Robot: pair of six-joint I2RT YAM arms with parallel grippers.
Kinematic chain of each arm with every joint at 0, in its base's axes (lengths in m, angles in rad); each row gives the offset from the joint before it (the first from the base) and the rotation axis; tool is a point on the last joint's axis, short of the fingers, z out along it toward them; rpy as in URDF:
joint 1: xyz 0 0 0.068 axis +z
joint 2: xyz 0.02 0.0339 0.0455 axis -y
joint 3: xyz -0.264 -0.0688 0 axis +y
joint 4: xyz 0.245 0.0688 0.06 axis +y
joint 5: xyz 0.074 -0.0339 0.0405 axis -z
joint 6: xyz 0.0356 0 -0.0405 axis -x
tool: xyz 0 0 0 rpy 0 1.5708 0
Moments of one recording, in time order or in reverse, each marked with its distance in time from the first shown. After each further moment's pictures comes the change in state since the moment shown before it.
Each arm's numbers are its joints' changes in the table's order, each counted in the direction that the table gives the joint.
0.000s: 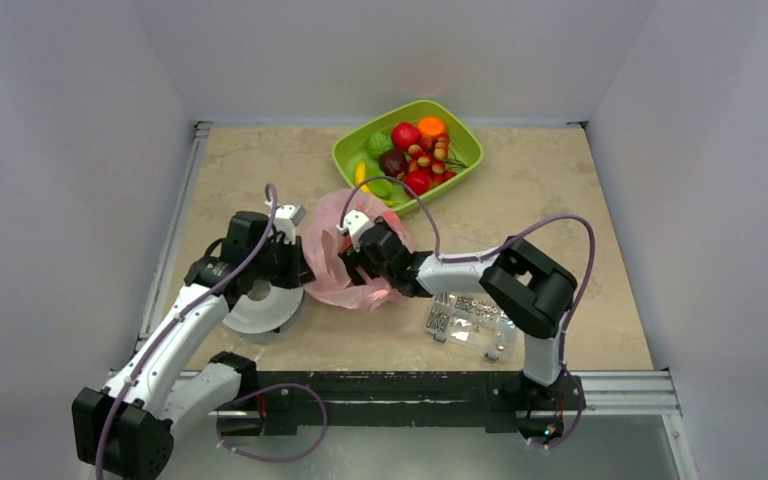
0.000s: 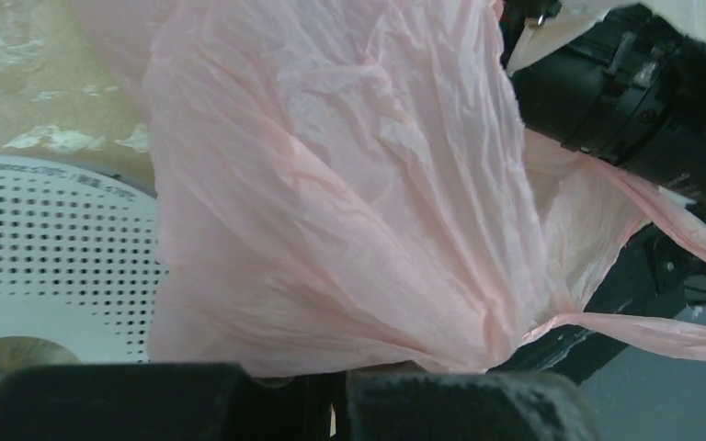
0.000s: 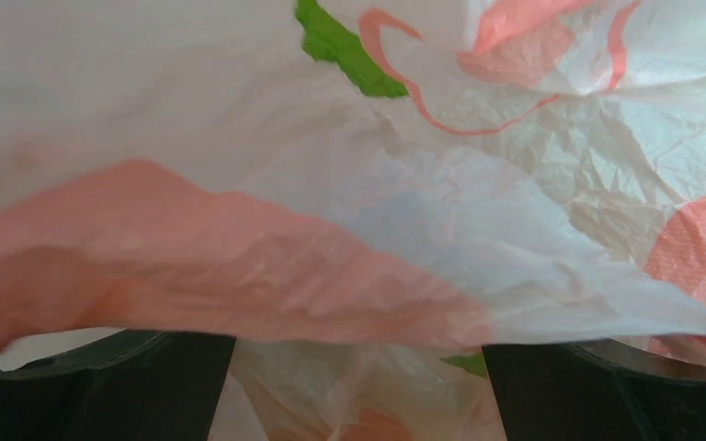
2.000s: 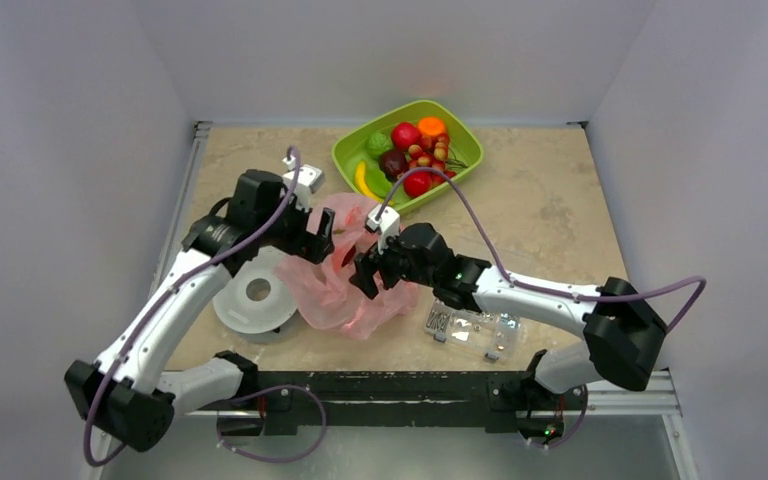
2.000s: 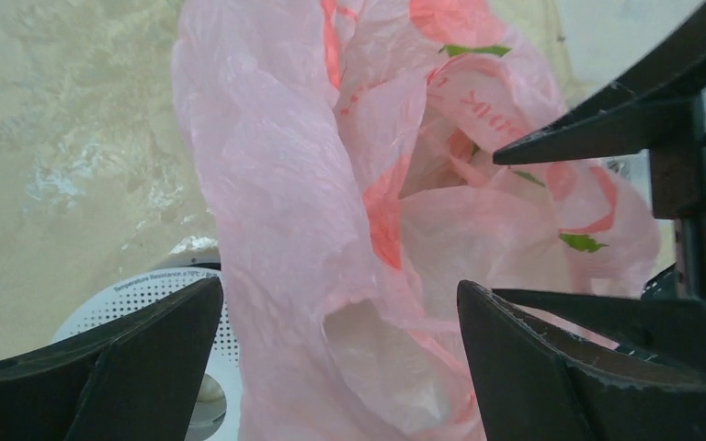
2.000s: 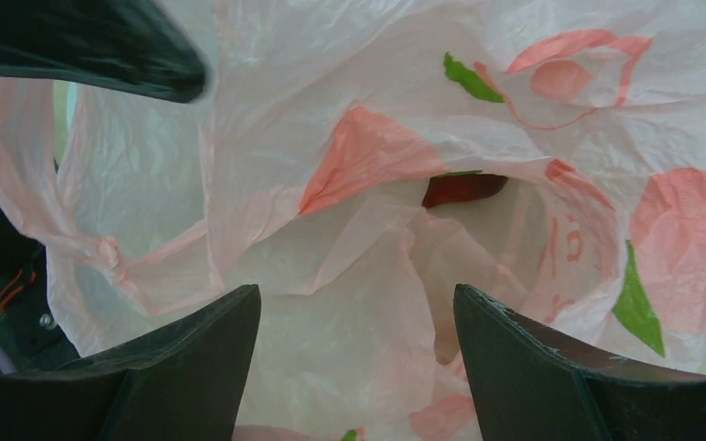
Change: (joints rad) left arm -0.148 -0.101 -0.381 0.154 -0.193 -0.196; right arm 0.012 0.504 0.163 0.133 -0.351 -0.212
